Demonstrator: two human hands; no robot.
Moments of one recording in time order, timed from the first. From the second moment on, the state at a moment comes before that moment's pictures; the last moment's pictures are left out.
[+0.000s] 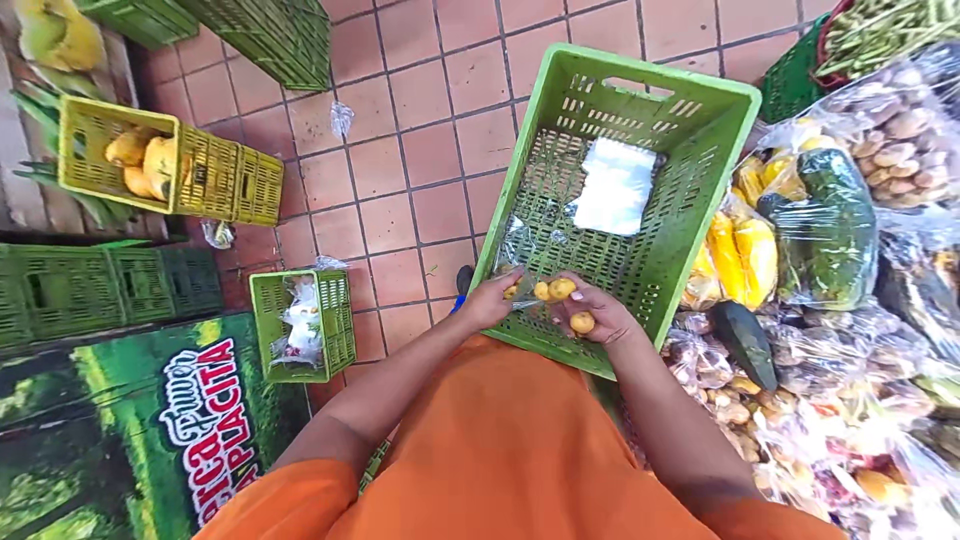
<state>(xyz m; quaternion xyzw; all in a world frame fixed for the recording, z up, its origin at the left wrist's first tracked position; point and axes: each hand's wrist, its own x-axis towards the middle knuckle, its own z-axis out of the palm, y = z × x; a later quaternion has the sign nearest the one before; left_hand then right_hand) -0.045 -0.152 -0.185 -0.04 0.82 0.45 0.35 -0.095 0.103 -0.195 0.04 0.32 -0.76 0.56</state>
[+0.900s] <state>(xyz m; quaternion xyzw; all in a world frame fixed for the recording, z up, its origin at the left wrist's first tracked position) -0.046 -0.155 -0.197 -0.01 0.82 0.46 0.34 -0.020 0.024 -0.125 -0.56 0.45 -0.48 0.51</state>
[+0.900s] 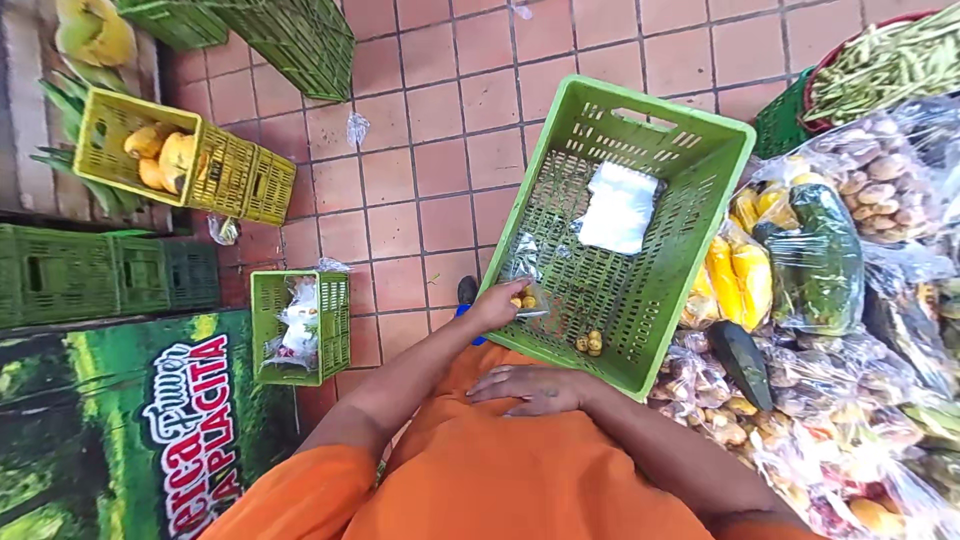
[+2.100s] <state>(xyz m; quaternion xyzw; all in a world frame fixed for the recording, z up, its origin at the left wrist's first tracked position) -0.033 -0.163 -0.200 -0.09 0.82 0.48 0.30 -0.040 0.148 -0.346 -0.03 0.83 0.01 0.56</state>
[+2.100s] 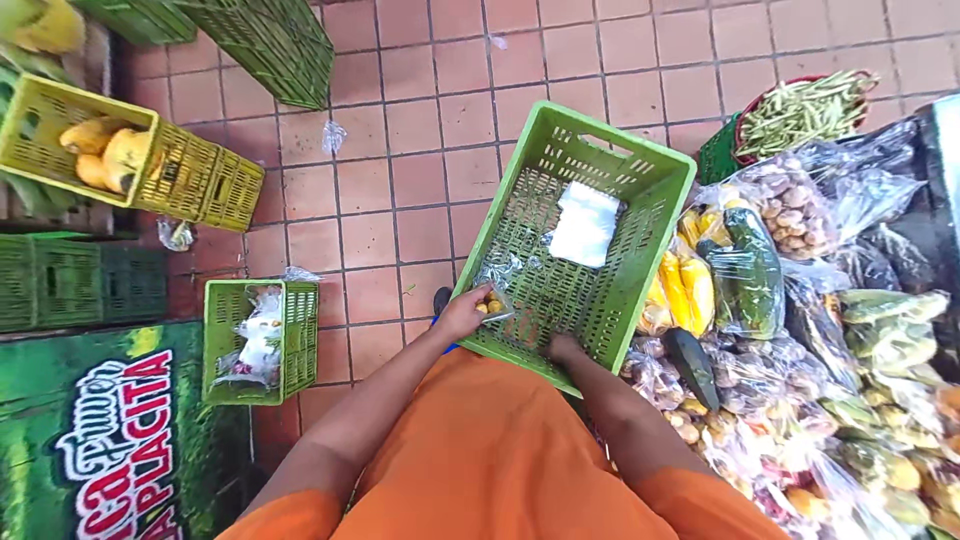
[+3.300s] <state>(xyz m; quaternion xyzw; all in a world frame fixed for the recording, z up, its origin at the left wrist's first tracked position) -0.018 -0.160 -0.196 -0.12 0.81 0.48 0.31 -0.052 0.148 -0.365 0.00 0.81 -0.13 0.57</state>
